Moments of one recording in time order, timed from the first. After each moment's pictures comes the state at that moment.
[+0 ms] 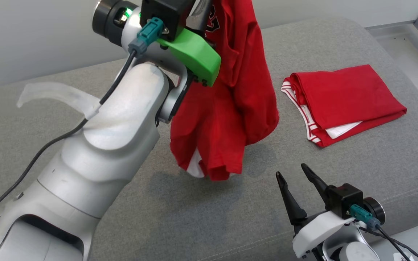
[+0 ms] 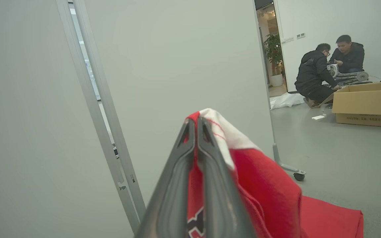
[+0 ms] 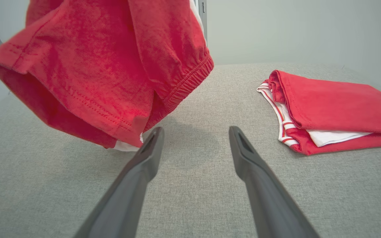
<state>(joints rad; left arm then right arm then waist) -1.08 0.11 -0.80 0.50 -0.54 0.11 -0.17 -0.04 -0.05 0.20 0.13 0.12 0.13 -0.11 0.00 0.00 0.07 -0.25</state>
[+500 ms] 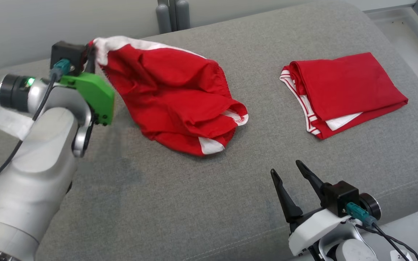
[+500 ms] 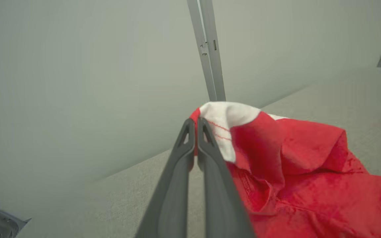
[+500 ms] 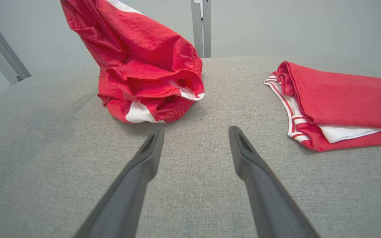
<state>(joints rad) -0.96 0.31 -0.75 0.75 -0.58 0.15 -0.07 -0.06 -0.05 0.23 0.13 0.12 0.13 -0.12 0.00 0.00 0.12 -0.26</state>
